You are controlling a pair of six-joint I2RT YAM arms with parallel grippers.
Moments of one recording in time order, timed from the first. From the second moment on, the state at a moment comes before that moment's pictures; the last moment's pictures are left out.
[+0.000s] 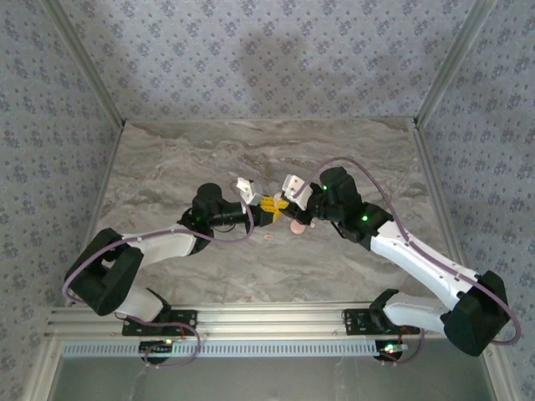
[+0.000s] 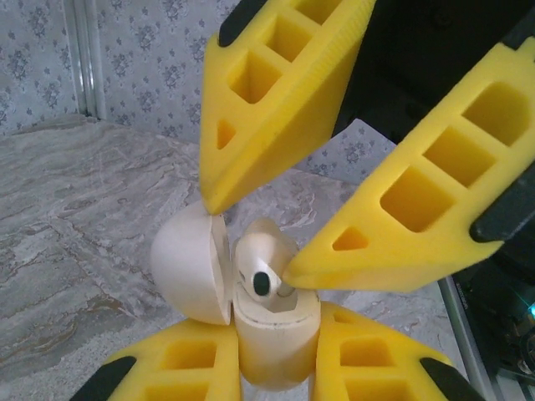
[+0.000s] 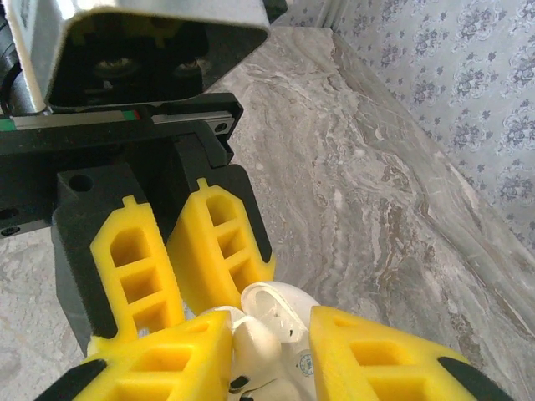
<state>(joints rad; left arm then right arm) -0.66 1.45 0.61 0.75 0.73 -0.11 0.67 1.14 0.89 -0.20 -0.30 -0.46</state>
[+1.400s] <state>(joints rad) -0.66 1.33 0.61 0.51 0.76 0.16 0.60 1.27 1.14 -0.69 -0.50 -0.63</state>
